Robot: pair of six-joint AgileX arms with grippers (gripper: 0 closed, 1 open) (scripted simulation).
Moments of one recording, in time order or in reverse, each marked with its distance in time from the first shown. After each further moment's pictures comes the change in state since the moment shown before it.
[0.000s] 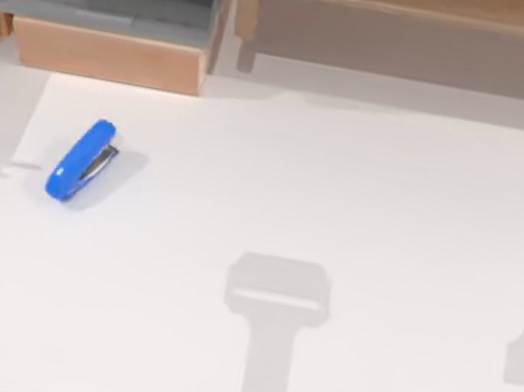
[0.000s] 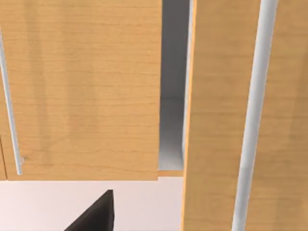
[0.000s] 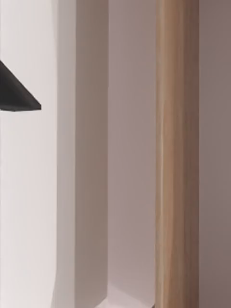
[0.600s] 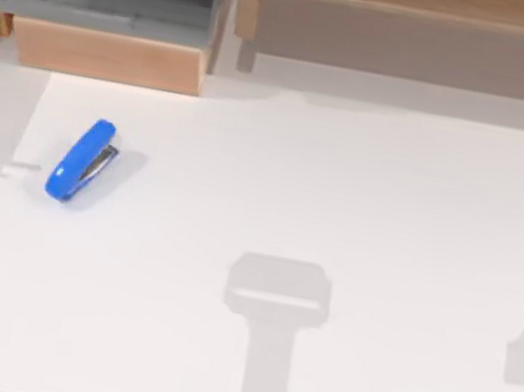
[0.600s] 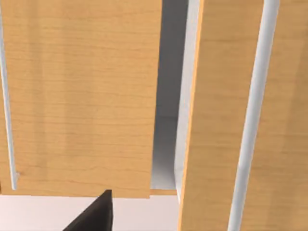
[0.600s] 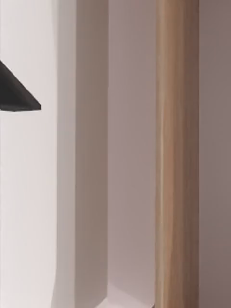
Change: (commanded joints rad) left arm -0.016 -0.046 -0.042 -0.029 0.027 -0.028; right arm 0.000 0.000 0.000 0.000 0.000 0.000
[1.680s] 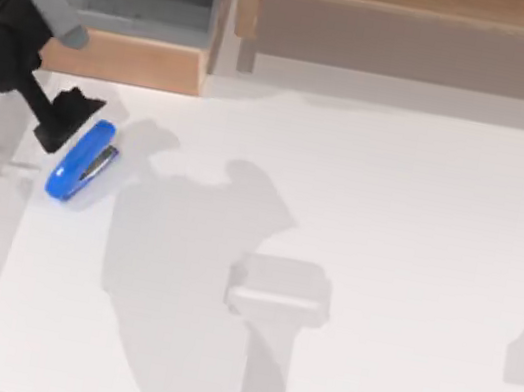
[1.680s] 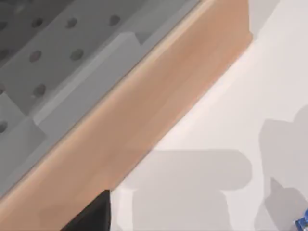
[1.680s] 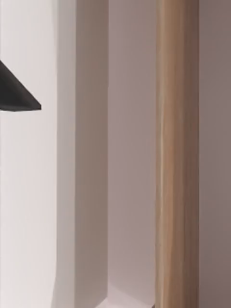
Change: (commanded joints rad) left arm -0.685 -0.191 0.576 -1.474 -0.323 -0.821; right arm 0.000 0.000 0.000 0.000 0.000 0.000
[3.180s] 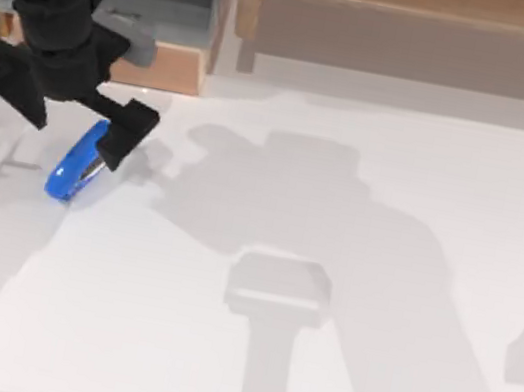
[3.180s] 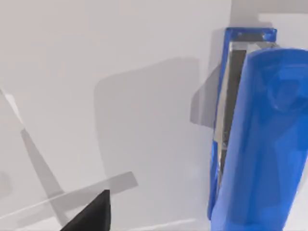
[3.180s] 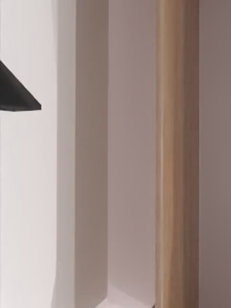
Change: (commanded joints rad) left arm -0.216 0.374 0.676 -1.083 -0.453 -0.528; right arm 0.000 0.000 0.000 0.000 0.000 0.000
